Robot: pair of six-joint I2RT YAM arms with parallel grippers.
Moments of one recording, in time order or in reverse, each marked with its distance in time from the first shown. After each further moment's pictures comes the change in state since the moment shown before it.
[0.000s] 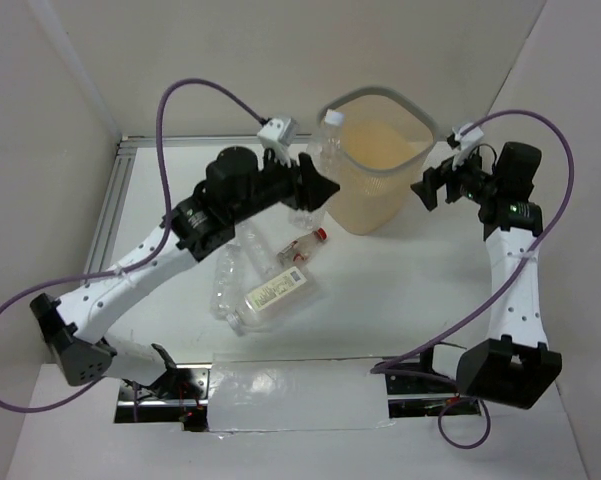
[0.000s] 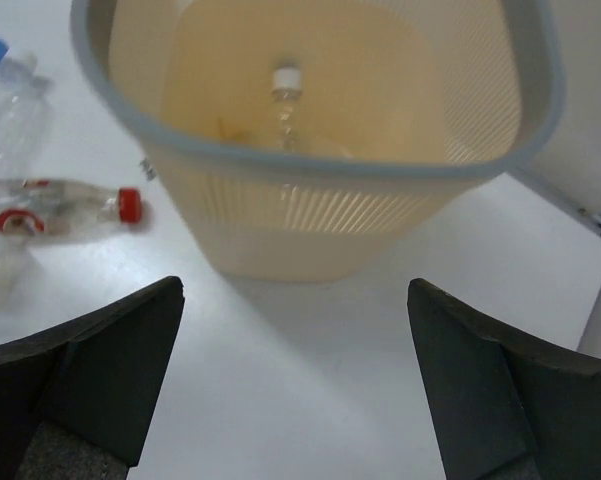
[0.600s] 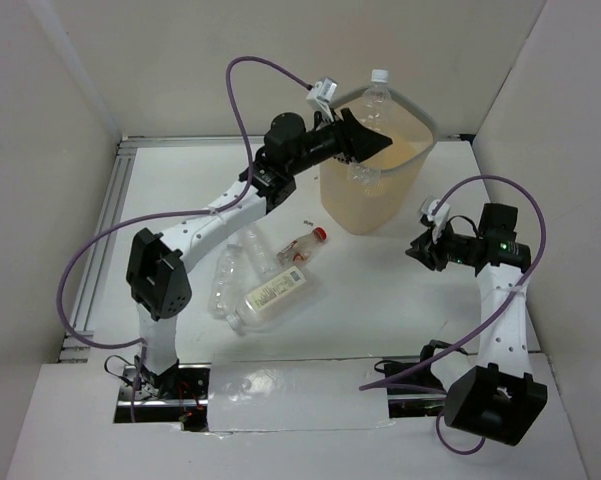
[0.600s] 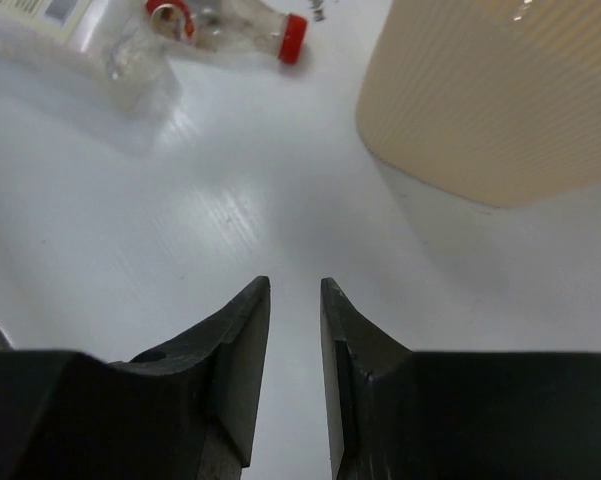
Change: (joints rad) left arm 0.116 0.539 0.355 0.459 0.296 -0.288; right arm -0.076 -0.209 -0.330 -0.430 -0.204 -0.576
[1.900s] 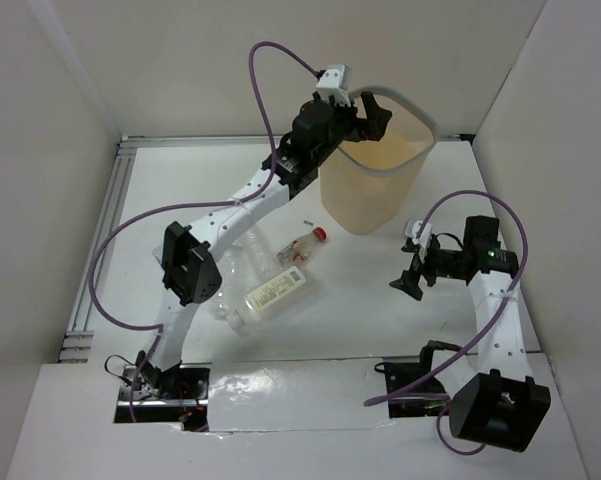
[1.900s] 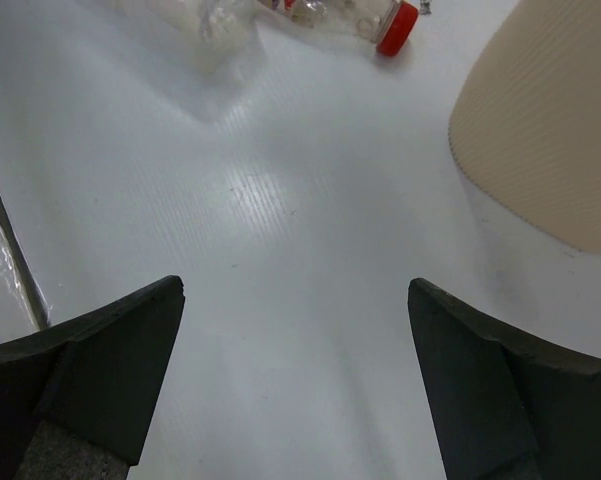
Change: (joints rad) left arm -0.023 0.293 0.435 -0.189 -0.466 0.279; right arm 0.076 -0.032 -0.124 -0.102 -0.021 -0.196
